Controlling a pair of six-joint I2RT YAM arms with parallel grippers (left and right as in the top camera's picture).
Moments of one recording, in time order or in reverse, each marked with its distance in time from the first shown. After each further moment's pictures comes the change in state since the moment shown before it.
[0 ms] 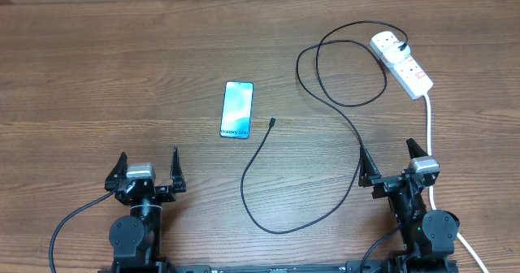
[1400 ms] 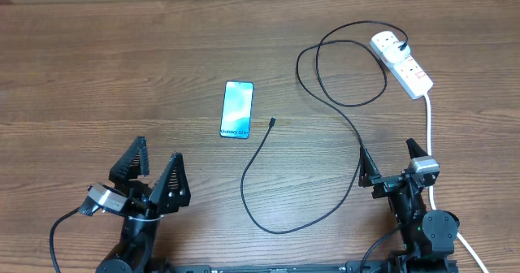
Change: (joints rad) left arm 0.000 0.000 0.031 0.568 0.330 -0.739; right arm 0.000 0.000 0.000 0.000 0.000 0.000
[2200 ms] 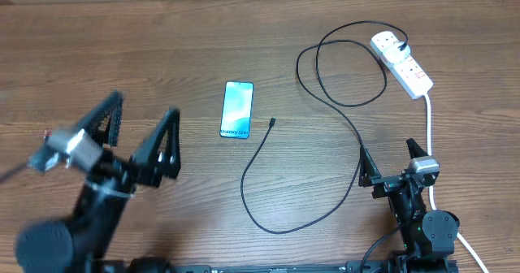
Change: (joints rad) left arm 0.000 0.519 0.857 -0.652 0.121 0.270; right arm 0.000 -0.001 0.000 0.000 0.000 0.000
